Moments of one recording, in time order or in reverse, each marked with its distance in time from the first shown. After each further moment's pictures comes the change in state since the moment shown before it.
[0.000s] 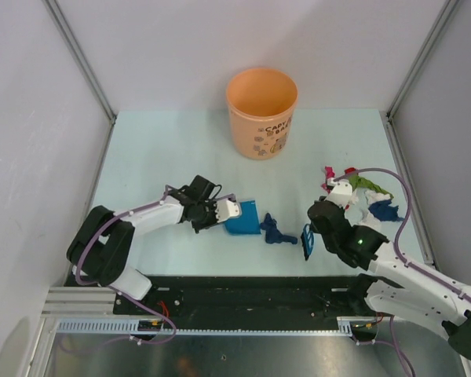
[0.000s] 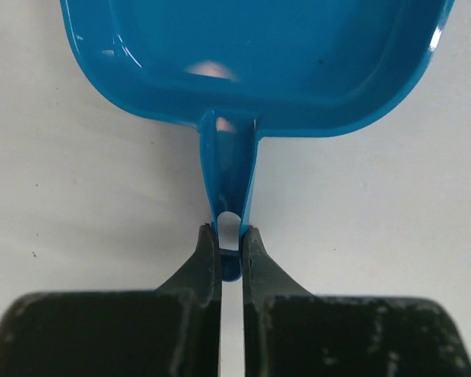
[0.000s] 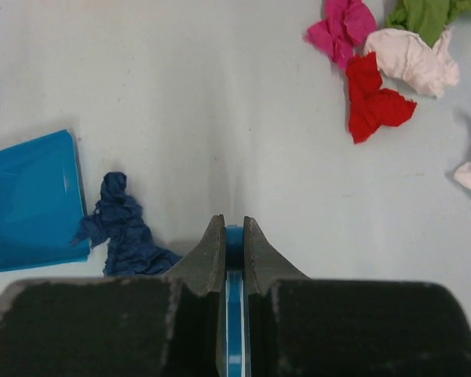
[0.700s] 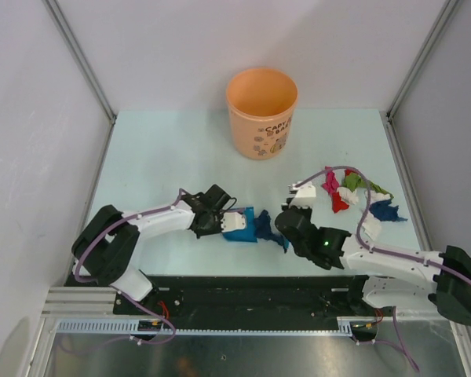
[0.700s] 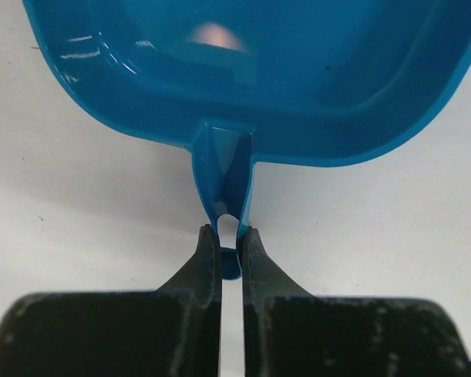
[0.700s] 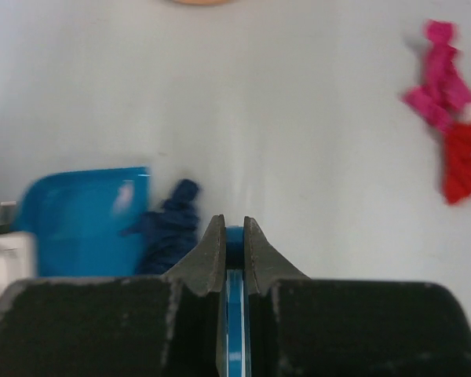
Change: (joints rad) left arm -0.170 0.003 0.018 -0.108 -0.283 -0.024; right arm 0.251 0.257 0.012 0.249 0.225 -0.013
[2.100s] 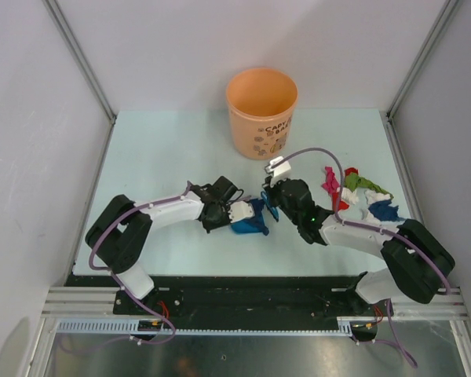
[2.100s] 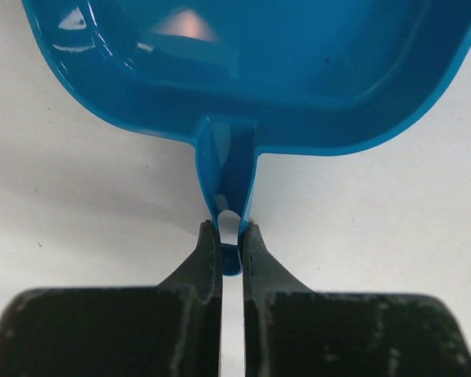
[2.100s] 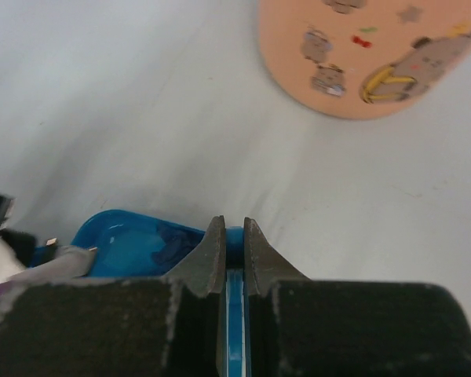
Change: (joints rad) left arm 0.016 0.121 0.128 -0.014 0.054 -0.138; right arm -0.305 0.309 0.021 0.703 -0.613 -0.590
